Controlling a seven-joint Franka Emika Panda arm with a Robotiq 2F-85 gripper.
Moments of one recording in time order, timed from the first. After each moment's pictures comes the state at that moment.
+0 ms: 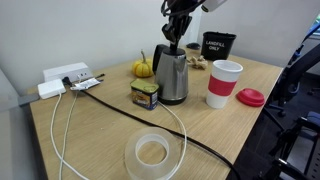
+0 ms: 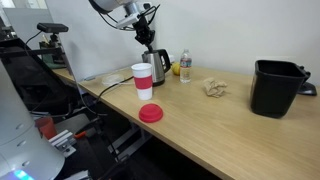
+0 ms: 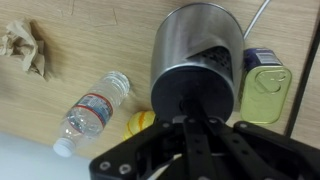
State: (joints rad) arm 0.23 0.12 0.18 -2.13 -0.42 2.44 0.38
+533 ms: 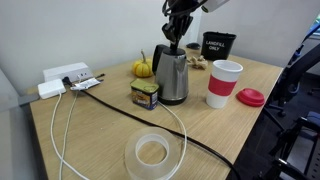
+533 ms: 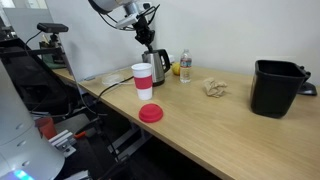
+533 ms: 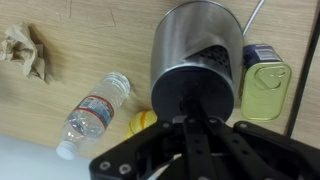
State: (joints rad) arm 0.23 0.11 0.18 -2.15 -0.42 2.46 0.42
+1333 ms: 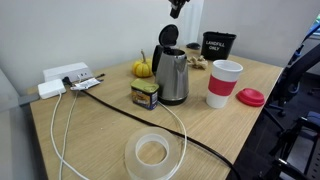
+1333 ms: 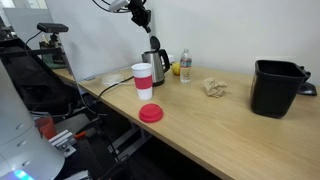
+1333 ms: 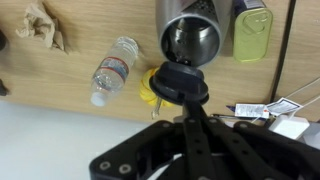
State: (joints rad) arm 0.23 -0.08 0.18 -2.20 -0.42 2.50 0.51
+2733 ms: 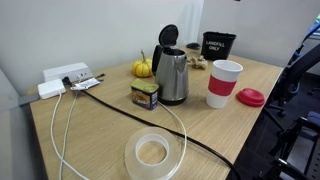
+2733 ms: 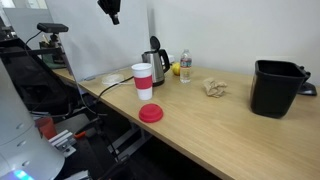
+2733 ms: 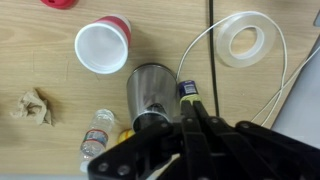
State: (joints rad) arm 0.25 -0.50 0.23 -2.41 0.07 2.16 0.24
